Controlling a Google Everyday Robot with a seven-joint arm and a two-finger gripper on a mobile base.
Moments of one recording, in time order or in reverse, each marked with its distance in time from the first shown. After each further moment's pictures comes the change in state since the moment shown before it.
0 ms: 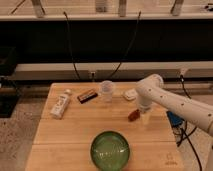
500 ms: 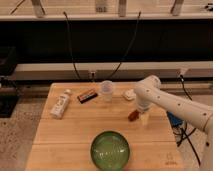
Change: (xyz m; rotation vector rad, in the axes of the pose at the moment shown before) arm -0.004 -0.002 0.015 -0.016 -0.002 -0.020
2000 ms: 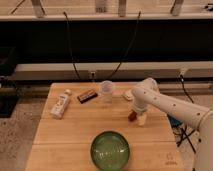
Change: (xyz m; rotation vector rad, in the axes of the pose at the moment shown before) arm -0.006 -0.002 0.022 -0.021 -0.010 -0.035
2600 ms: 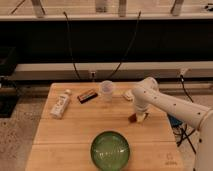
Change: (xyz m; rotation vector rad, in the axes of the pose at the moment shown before) arm -0.001 0.003 -0.005 -0.007 0.002 -0.005
